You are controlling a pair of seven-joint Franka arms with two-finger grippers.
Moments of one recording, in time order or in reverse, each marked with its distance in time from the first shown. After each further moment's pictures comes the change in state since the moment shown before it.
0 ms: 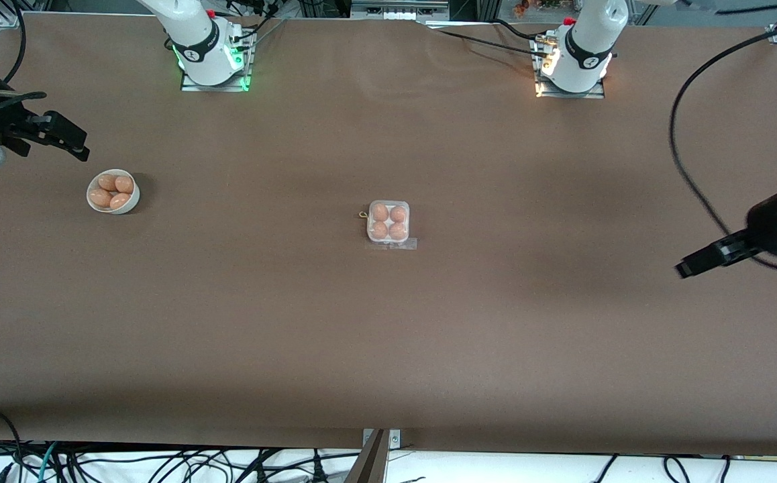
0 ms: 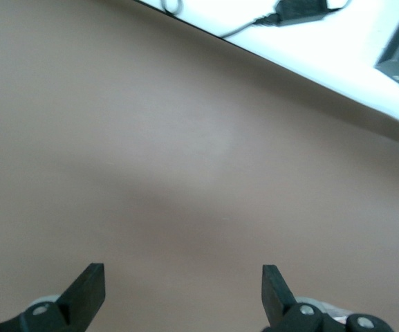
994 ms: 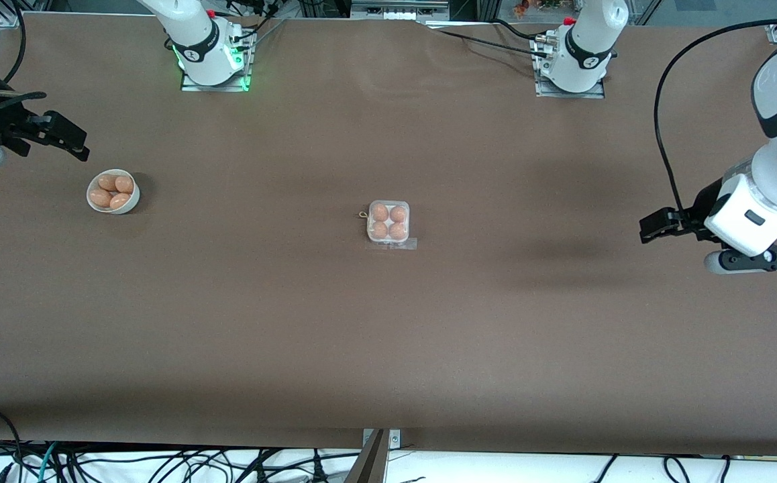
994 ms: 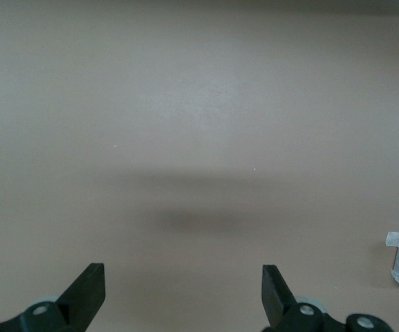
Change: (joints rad) left arm 0.223 -0.195 -0.422 -0.387 0.214 0.145 0.144; right arm 0.000 0.000 0.000 0.000 0.000 -0.001 0.000
